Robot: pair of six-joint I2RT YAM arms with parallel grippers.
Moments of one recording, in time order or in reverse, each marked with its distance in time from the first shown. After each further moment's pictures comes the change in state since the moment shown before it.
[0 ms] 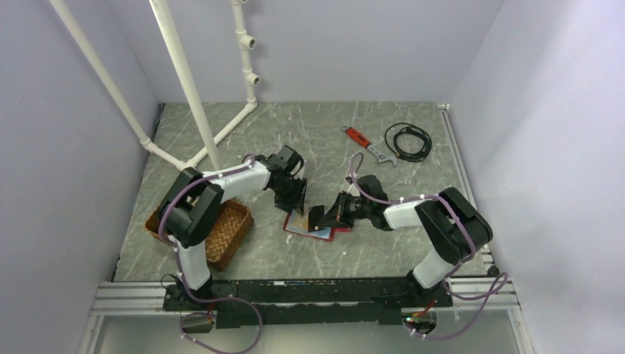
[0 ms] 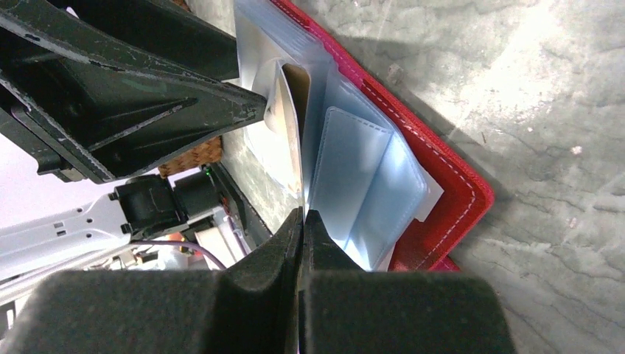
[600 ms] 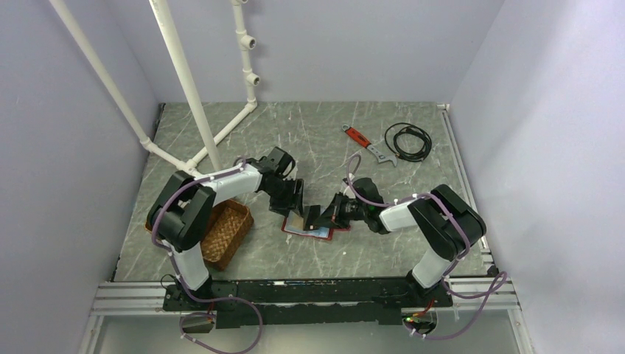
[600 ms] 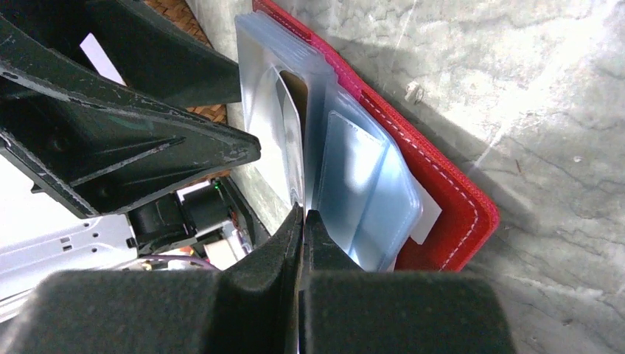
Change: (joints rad) left arm 0.039 -0.056 -0.080 0.058 0.070 -0.045; right arm 0.049 0.048 -0.022 0.137 0.050 0.097
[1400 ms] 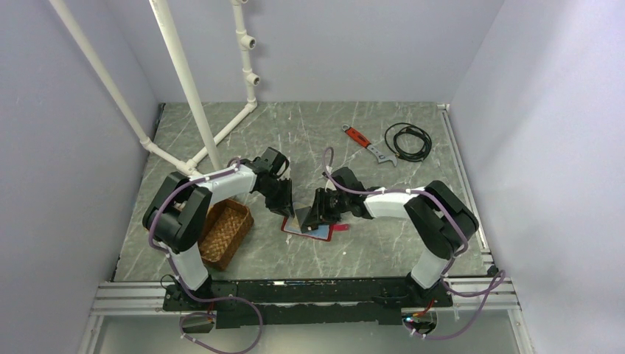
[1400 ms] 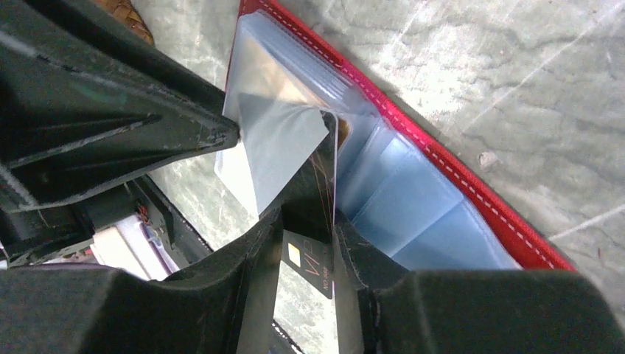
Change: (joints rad) left arm 0.044 -0.031 -0.055 0.008 0.024 -0.065; right arm 0.120 0.016 0.261 -0.418 0.134 -0.301
